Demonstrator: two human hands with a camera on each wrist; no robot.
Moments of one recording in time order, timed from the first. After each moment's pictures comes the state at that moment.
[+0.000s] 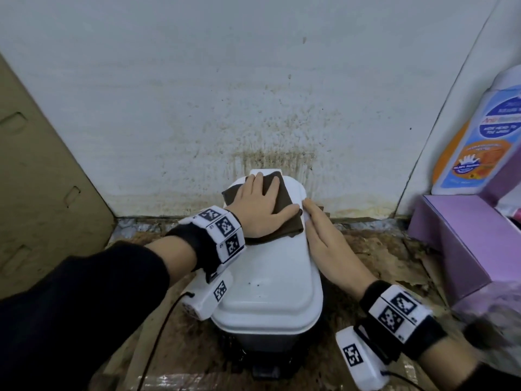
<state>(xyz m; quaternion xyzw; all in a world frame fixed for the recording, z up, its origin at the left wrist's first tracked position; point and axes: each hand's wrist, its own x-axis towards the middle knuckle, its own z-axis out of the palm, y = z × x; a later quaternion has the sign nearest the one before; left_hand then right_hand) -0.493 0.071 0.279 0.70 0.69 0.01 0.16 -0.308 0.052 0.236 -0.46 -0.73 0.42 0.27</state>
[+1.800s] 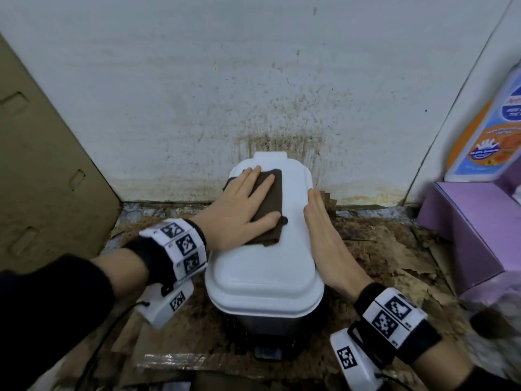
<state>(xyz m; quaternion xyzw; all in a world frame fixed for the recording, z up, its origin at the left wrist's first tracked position) -0.537 0.027 0.254 0.77 0.63 0.04 0.14 -0.319 0.037 0.209 -0.44 -0.68 0.50 0.30</state>
